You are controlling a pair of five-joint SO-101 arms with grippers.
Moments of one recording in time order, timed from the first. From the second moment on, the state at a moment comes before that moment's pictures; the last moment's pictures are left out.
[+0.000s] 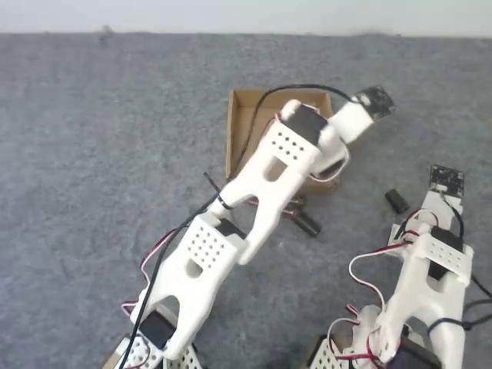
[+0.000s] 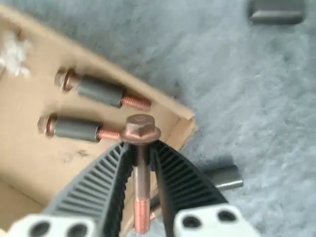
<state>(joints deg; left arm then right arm) 34.1 54.5 -67.4 98.9 -14.2 27.3 -29.6 64.4 45.3 12.2</state>
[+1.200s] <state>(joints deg) 12.7 -6.8 1.1 83.6 -5.8 25.4 -29.6 64.4 45.3 12.2</state>
